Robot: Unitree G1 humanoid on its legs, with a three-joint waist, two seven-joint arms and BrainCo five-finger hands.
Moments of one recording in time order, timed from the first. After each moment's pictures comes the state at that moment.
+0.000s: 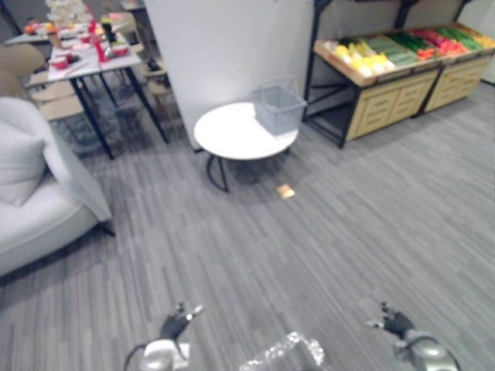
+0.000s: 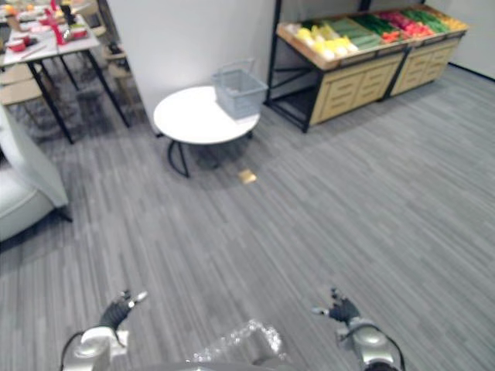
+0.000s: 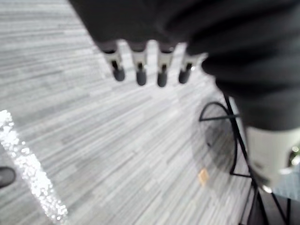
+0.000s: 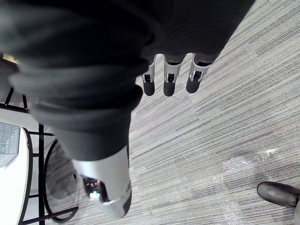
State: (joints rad) left arm 0.05 0.30 0.01 0.94 -0.19 -0.17 0.03; right arm -0.04 -0.33 -0.12 1.03 -0.02 -0.11 0.18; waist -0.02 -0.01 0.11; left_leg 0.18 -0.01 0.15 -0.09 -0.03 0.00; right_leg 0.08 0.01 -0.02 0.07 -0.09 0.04
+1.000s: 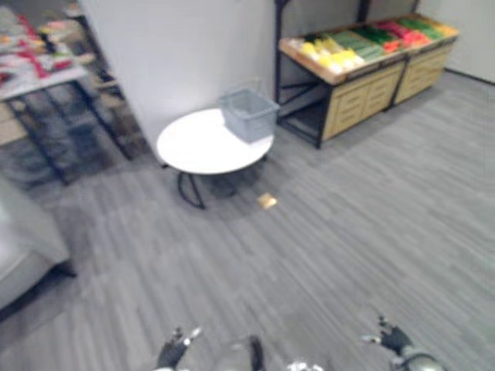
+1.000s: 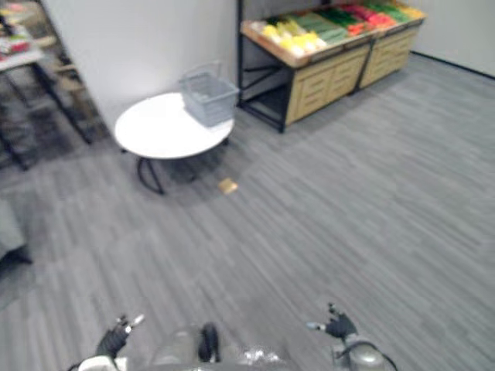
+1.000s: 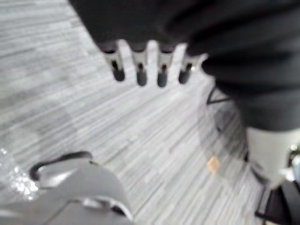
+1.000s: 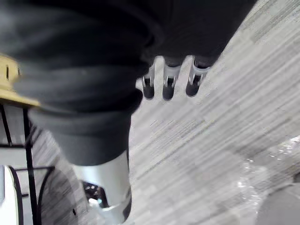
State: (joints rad) left arm 0.17 0.24 0.08 0.93 -0.18 -0.19 0.01; right arm -0.01 -0.25 -0.10 1.04 0.00 -0.17 0.16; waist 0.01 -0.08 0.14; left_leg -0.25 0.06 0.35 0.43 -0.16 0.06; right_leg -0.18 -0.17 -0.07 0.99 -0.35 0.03
